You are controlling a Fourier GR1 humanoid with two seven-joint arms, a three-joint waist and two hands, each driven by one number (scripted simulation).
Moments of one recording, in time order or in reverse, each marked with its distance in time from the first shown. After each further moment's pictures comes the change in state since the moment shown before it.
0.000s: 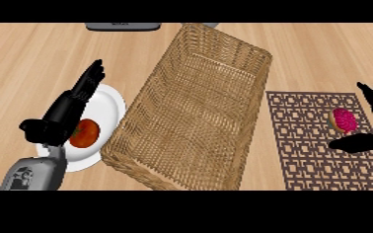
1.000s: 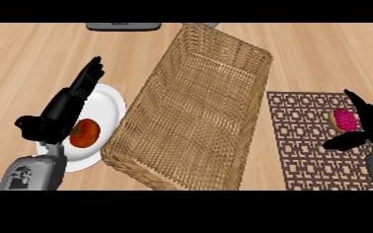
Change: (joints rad) left arm -0.014 -0.037 0.046 -0.026 -0.030 -0.043 0.036; right arm -0.105 0.005 -0.019 0.323 0.056 -0.029 -0.104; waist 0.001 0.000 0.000
